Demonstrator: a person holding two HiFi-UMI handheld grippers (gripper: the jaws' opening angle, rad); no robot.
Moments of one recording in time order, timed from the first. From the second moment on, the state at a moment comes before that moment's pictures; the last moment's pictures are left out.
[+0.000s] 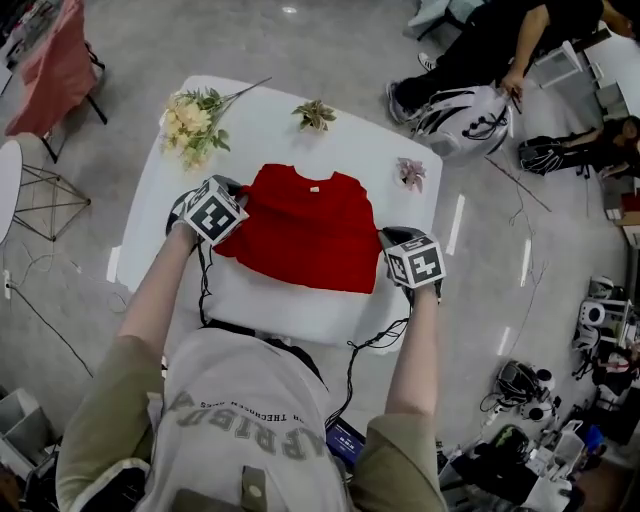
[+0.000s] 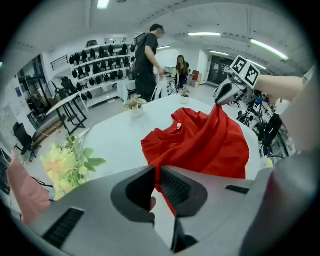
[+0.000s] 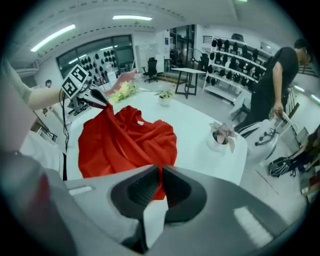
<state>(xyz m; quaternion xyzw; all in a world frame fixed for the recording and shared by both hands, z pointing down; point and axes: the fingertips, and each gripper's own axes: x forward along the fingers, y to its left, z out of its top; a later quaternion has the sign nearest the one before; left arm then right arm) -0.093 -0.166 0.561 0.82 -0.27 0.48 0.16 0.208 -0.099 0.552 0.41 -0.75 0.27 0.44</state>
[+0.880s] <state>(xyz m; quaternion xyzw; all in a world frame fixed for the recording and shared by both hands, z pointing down) -0.077 -0.127 0.566 0.86 -0.13 0.49 -0.06 0.197 -0.076 0.583 0.35 -0.78 0.27 0.45</state>
